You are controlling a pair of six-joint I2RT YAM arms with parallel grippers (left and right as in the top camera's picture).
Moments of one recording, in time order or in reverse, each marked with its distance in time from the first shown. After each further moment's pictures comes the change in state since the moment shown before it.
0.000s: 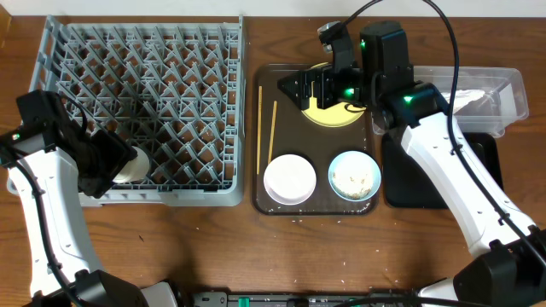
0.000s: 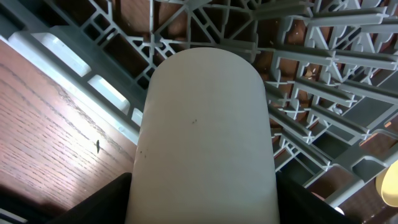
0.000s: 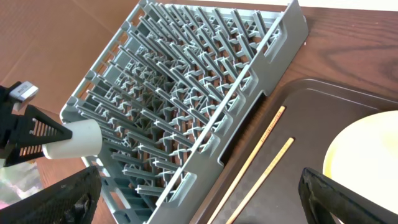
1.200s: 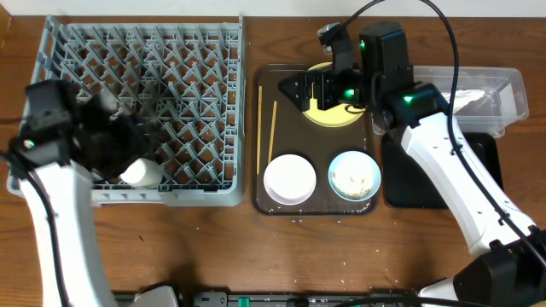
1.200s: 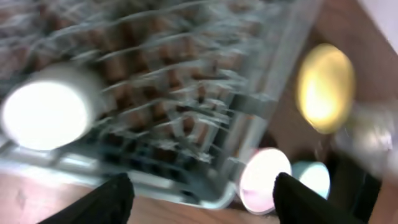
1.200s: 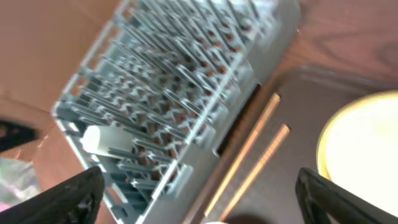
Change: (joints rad) left arm -0.180 -0.151 0.041 0.072 0.229 0.167; right arm 0.001 0.000 0.000 -0.051 0.027 0.001
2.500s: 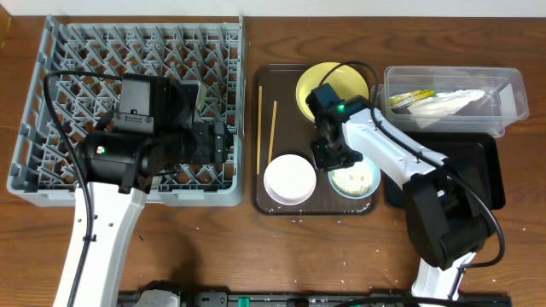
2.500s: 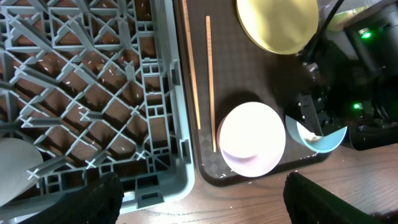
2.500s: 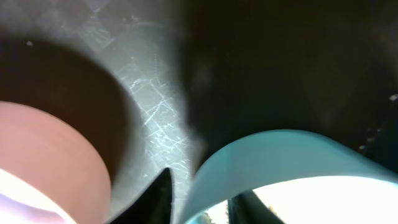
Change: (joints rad) left arm -0.425 -0.036 0.014 0.048 -0.156 0.116; right arm 0.121 0.329 -0.074 -0.482 0.534 0.038
